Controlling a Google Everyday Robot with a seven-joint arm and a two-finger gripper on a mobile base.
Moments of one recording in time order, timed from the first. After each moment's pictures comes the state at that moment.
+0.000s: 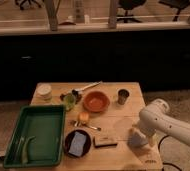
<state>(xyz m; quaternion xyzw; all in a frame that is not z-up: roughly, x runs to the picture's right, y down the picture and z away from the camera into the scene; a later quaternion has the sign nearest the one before) 0.288 0.266 0.792 -0.32 -0.06 -0.27 0.91</state>
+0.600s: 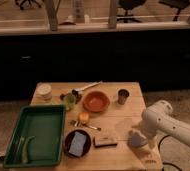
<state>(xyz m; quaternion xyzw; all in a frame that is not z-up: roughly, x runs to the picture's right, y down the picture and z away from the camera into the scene) 0.283 0.274 0.782 -0.32 -0.08 -0.26 0.91</state>
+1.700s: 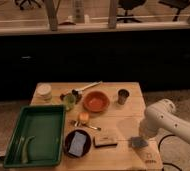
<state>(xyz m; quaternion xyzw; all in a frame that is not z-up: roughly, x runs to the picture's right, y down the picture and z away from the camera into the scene) 0.290 0.269 0.786 -0.33 -0.10 -0.24 0.91</state>
